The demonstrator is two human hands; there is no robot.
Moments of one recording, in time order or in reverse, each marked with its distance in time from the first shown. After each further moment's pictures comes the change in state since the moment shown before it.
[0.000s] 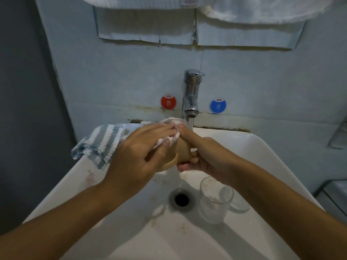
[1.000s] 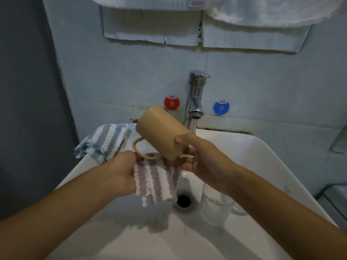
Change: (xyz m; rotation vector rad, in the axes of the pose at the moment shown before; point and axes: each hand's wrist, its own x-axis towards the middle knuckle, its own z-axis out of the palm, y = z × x) left_hand 0.003 -0.017 -0.006 -1.104 -0.065 -1.635; right_hand 0.006 0.010 0.012 0.244 -0.024 -0.032
